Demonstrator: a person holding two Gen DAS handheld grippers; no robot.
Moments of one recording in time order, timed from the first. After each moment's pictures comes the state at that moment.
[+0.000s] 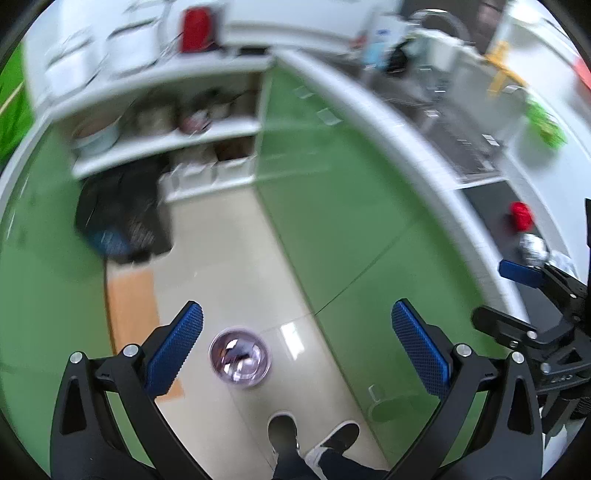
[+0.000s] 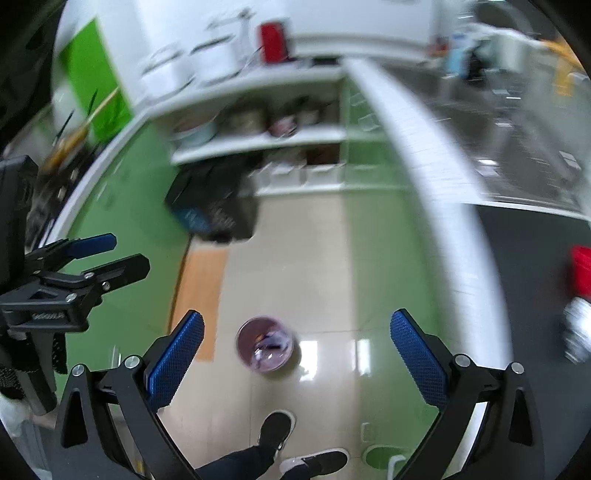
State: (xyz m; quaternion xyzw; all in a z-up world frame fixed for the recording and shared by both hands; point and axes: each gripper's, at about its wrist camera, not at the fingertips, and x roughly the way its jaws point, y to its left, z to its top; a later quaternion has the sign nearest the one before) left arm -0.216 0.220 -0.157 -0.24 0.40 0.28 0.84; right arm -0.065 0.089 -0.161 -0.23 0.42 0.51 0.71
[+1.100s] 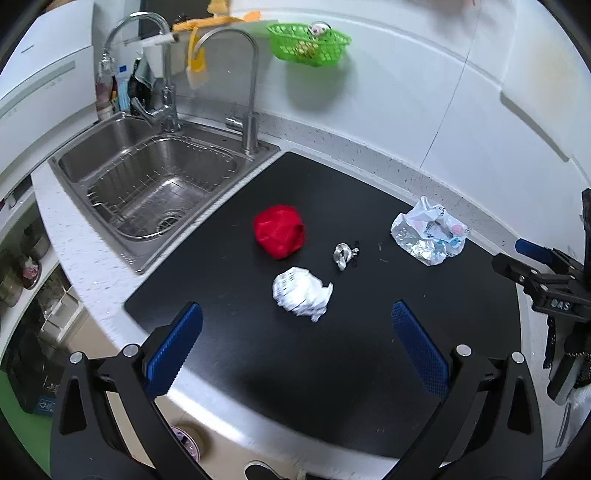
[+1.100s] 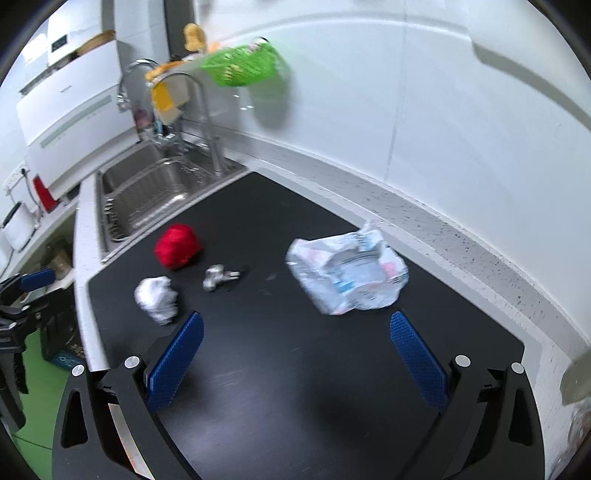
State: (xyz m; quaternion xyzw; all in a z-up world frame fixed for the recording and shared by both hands) left arm 0.109 -0.014 -0.084 -0.09 0.42 0.02 0.90; right arm 0.172 -0.272 -0.096 -0.07 0.41 0.18 0.89
